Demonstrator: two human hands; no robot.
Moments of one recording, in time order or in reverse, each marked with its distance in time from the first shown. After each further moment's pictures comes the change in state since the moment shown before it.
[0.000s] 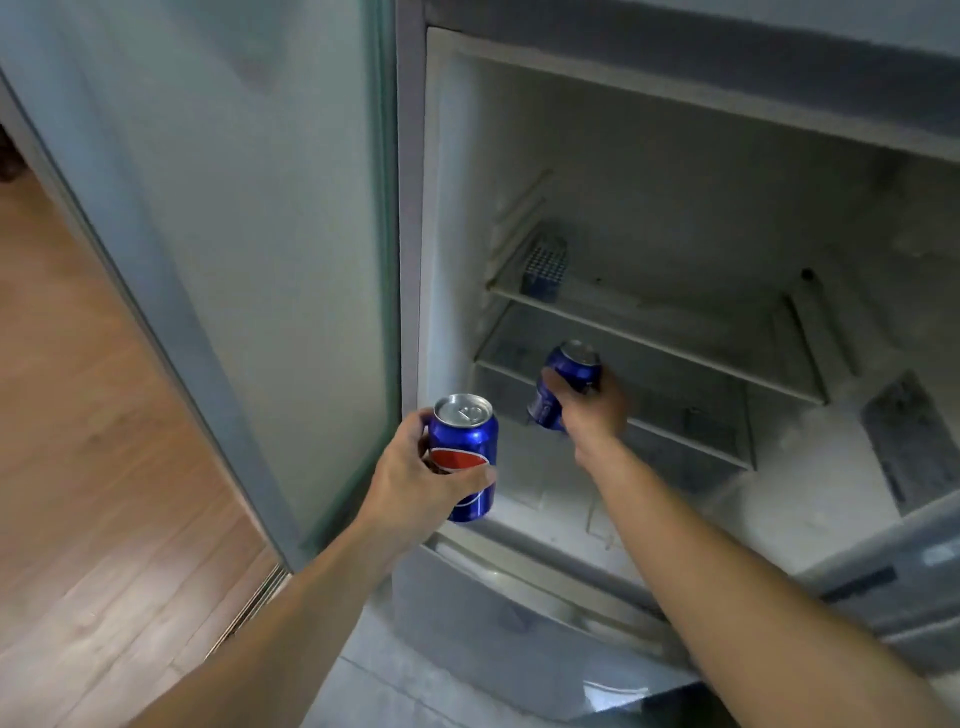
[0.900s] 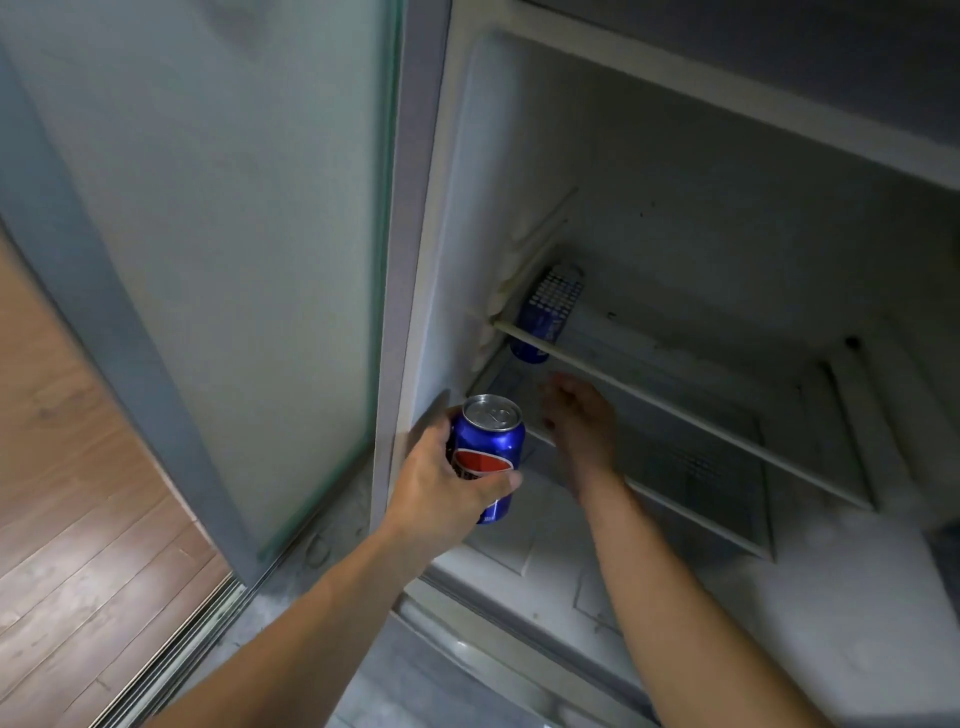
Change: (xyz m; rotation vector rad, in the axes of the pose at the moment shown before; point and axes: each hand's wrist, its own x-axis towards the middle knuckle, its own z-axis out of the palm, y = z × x) left_hand 0.080 0.021 0.039 0.009 -0.022 -0.046; right_hand 0.049 -0.018 0.033 -0.021 -0.272 -0.020
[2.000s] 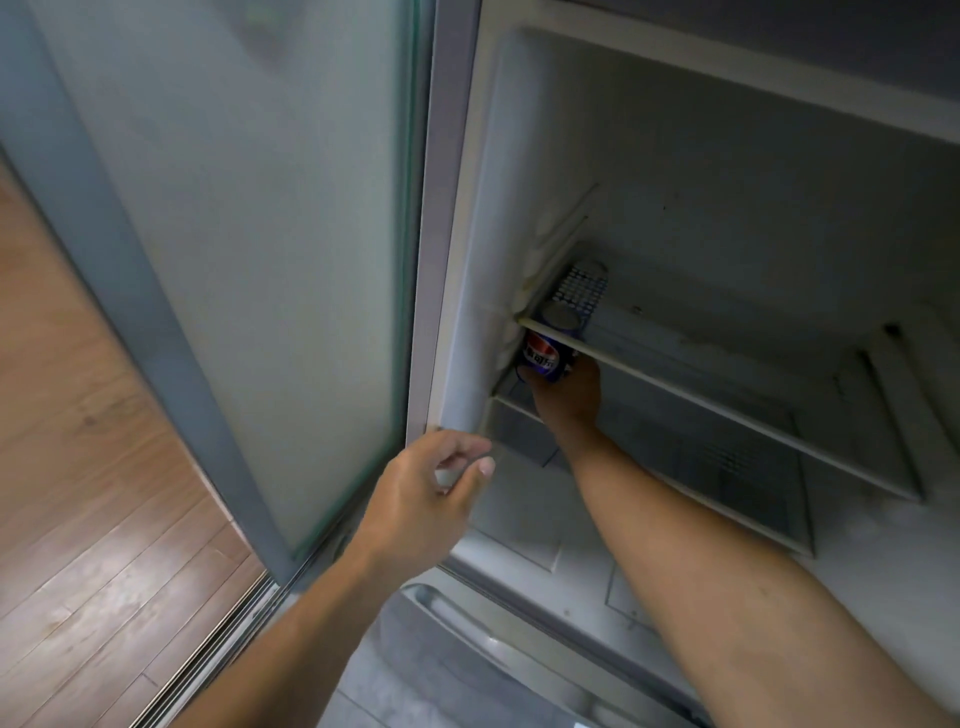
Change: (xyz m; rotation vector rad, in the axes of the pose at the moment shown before) left_hand -0.011 -0.021 -0.042 0.225 0.065 0.337; right_hand 0.067 0.032 0.050 -0.334 0.172 -0.188
